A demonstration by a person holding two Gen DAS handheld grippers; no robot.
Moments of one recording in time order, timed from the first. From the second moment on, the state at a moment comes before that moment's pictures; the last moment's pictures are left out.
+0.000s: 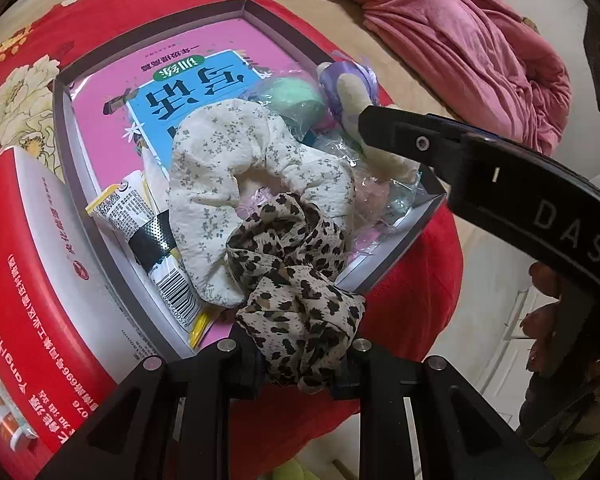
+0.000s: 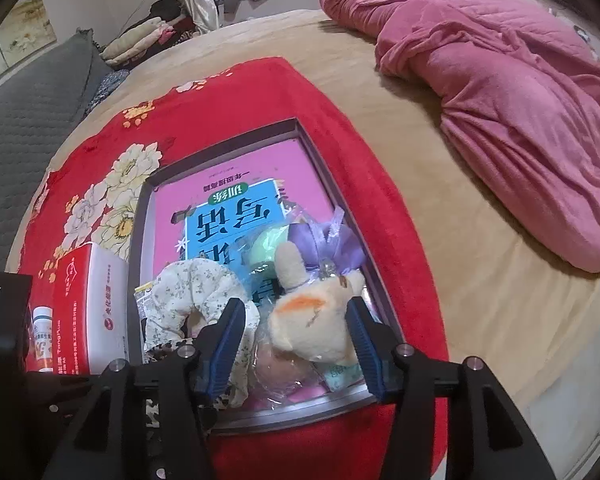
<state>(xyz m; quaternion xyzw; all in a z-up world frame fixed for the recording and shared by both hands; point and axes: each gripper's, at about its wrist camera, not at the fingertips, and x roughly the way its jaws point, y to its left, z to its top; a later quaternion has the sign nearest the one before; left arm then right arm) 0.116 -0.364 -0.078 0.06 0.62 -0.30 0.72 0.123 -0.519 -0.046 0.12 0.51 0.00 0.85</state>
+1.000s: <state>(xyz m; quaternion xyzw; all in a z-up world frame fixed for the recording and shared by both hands) 0.130 -0.325 -0.002 0.03 0.55 -0.28 0.79 0.067 -0.545 0.046 0.17 0.42 -0.03 0.89</state>
